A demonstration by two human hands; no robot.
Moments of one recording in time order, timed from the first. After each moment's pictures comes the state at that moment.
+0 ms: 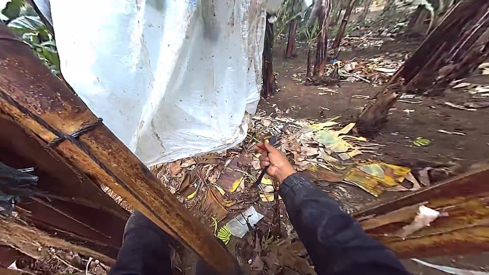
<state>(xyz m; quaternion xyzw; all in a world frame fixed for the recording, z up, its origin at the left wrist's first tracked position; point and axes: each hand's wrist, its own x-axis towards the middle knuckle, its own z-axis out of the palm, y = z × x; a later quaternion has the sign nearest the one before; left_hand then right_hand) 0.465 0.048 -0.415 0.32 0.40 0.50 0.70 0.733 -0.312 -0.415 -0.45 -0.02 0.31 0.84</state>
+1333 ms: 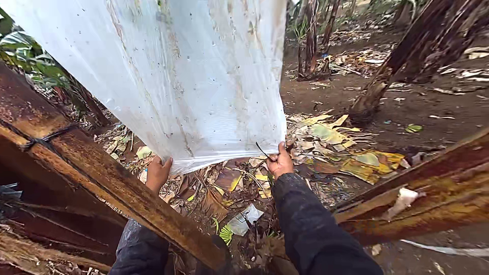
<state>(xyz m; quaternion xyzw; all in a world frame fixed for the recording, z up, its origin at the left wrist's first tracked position) 0.499 -0.029 -0.346 0.89 0.30 0.25 0.24 0.772 -0.342 -0.497 -0.23 0.11 0.11 0.96</state>
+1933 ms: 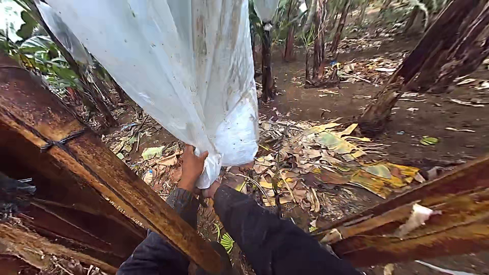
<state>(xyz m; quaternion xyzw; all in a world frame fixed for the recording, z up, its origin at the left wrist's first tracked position) 0.574 -0.108 -0.347 0.87 0.22 0.33 0.30 0.590 -0.194 -0.413 -0.43 -0.09 0.54 0.72</state>
